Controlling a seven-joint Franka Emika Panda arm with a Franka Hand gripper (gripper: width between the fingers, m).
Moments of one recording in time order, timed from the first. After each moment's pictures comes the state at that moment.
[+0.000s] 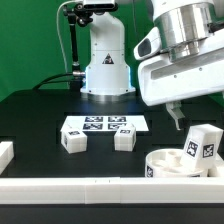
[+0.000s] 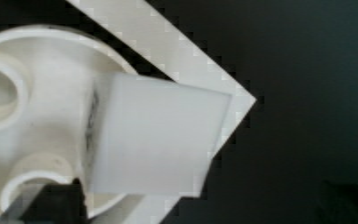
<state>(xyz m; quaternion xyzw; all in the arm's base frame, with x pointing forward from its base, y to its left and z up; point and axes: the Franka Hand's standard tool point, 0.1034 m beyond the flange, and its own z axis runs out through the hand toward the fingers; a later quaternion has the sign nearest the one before) 0.643 0.110 0.098 -0.91 0.36 -0.12 0.13</state>
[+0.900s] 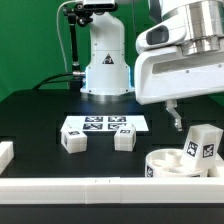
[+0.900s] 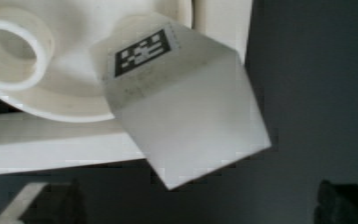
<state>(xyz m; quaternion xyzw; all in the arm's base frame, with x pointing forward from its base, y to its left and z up) 0.643 0.116 0.098 -0.99 0.00 -0.15 0.06</state>
